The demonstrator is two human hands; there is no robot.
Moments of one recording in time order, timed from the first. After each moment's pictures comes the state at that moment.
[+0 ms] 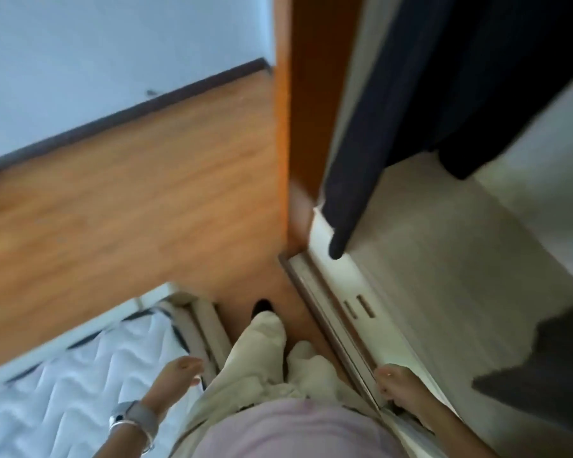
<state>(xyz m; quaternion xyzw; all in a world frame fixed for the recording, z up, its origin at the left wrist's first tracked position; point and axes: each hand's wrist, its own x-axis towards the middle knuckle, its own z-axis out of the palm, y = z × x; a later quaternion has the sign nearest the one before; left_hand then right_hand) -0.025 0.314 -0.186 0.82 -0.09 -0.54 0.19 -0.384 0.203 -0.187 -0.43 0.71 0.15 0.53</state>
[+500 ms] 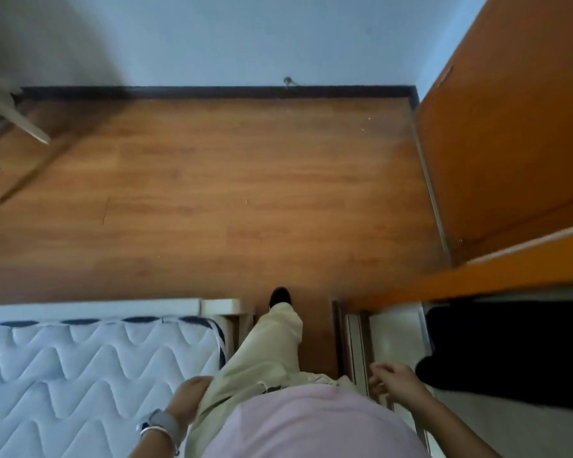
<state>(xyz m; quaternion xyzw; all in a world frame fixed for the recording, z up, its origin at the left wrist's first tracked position) 0.076 0.301 -0.214 0.76 0.14 -0.54 0.33 -0.148 0.031 -0.196 -0.56 0.59 0.24 0.53</state>
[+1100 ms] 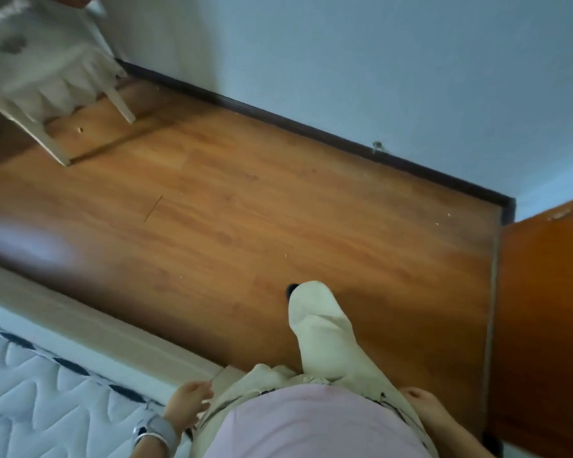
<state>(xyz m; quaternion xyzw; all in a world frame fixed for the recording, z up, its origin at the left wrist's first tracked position) 0.262 0.182 -0.238 0.70 0.36 -0.45 0.42 0.136 -0.184 -0.192 -0.66 0.51 0.37 0.41</state>
